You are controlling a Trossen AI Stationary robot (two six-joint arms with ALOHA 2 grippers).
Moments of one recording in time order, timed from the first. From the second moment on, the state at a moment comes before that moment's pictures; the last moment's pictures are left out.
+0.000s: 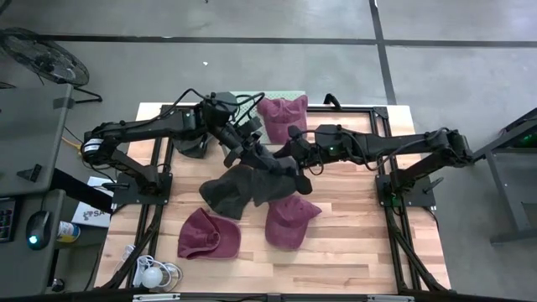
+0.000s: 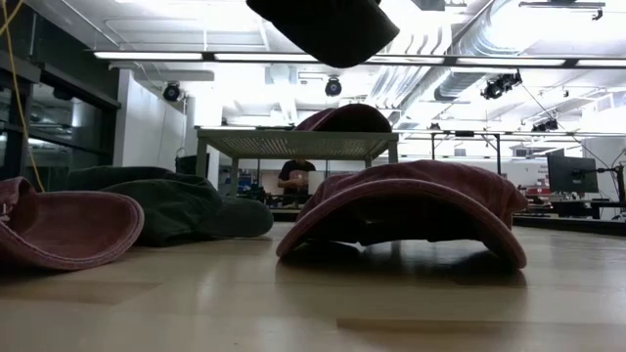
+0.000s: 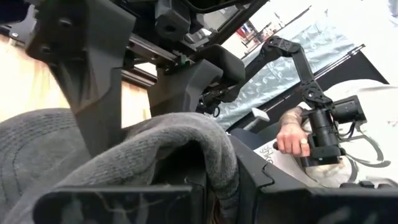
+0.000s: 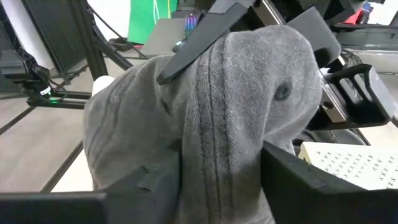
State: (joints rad) left arm 0.23 1.41 1.35 -0.19 0.82 -0.55; right arm -0.01 1.42 1.21 -0.05 -0.12 -0.03
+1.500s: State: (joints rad) left arm 0.23 1.38 1.49 -0.19 0.49 -0.43; right arm 0.07 1.30 1.21 -0.35 0.28 0.11
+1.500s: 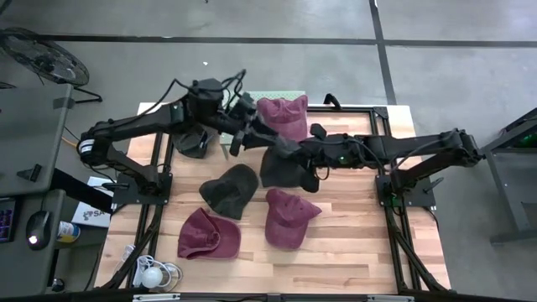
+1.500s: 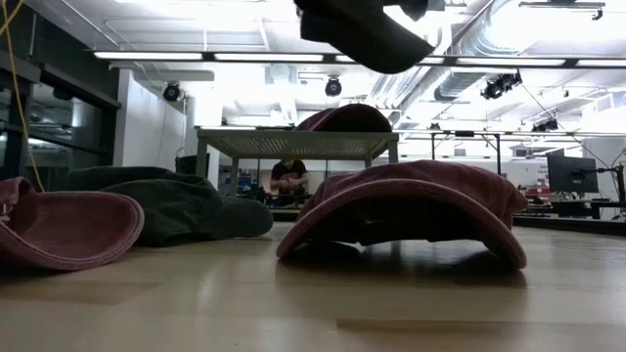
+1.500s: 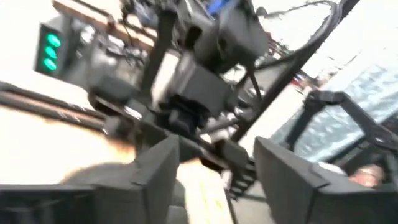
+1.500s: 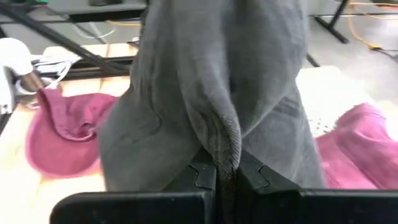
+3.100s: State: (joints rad) left arm 0.14 1.55 1.67 -0.33 -0.28 -0.03; right arm 0.07 1.11 1.21 -0.52 0.85 0.20
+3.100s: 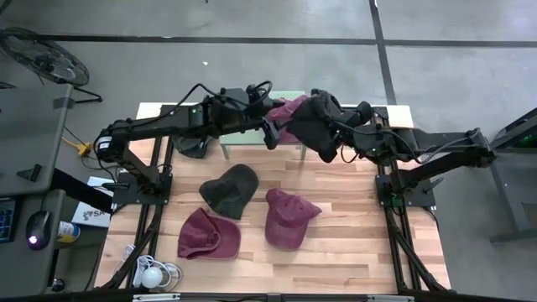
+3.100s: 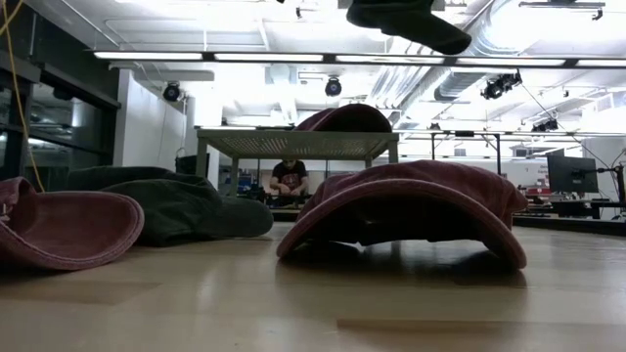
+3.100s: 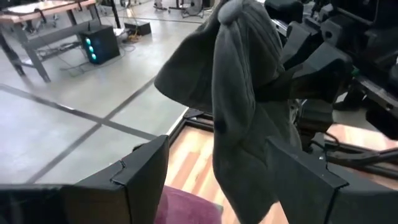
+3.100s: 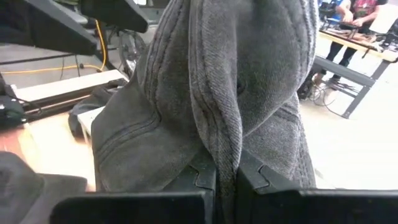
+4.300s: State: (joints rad) left arm 0.14 1.61 1.67 -0.19 -0.11 -0.21; right arm 0.07 1.15 1.21 -0.48 0.71 0.15
